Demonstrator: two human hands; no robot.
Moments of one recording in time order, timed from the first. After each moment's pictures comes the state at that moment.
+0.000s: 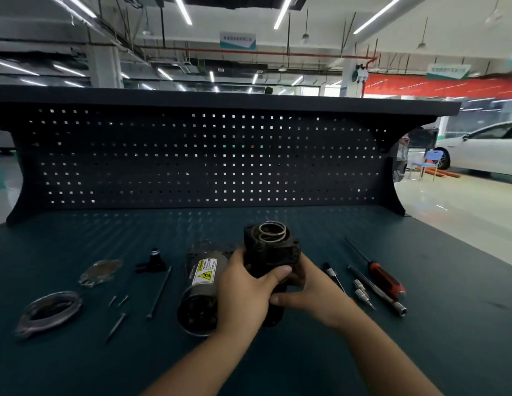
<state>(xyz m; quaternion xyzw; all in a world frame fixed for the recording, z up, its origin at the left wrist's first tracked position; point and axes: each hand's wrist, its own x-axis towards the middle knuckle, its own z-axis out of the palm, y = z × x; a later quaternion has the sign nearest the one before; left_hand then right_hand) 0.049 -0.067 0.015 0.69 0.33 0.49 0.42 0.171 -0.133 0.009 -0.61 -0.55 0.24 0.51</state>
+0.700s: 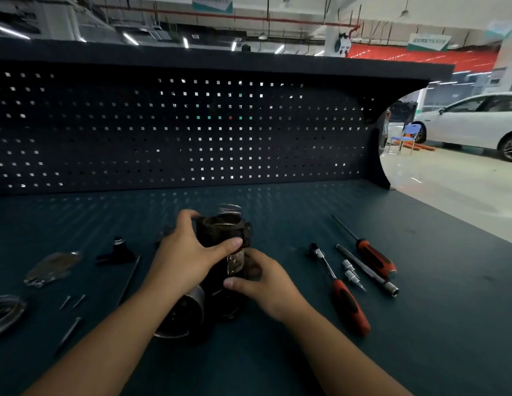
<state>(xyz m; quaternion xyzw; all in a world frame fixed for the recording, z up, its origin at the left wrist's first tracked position) 0.038 0.015 0.024 0.80 0.40 0.33 0.30 0.166 -0.078 -0.036 -0.62 -0.51 0.23 0.54</state>
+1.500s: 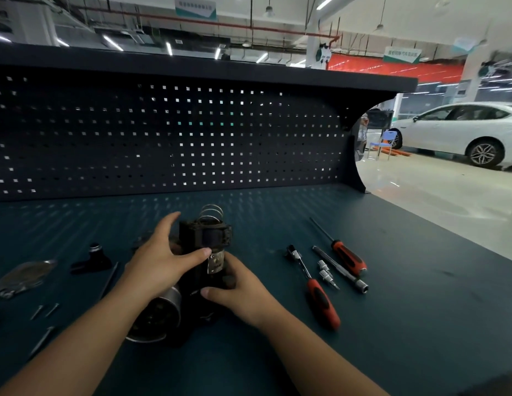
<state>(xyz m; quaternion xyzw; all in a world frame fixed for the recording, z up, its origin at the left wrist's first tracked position) 0.030 0.016 0.023 0.80 0.40 0.30 0.33 0.159 -0.083 -0.042 -0.59 -0.51 0.28 0.56</state>
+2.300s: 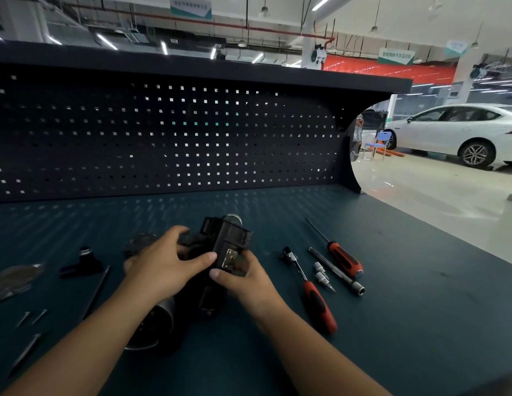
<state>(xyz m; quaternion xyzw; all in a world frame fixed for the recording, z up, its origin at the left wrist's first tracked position) 0.041 0.004 0.029 0.84 0.41 0.25 0.25 0.171 -0.081 -0.042 -0.55 -0.39 0.32 0.66</state>
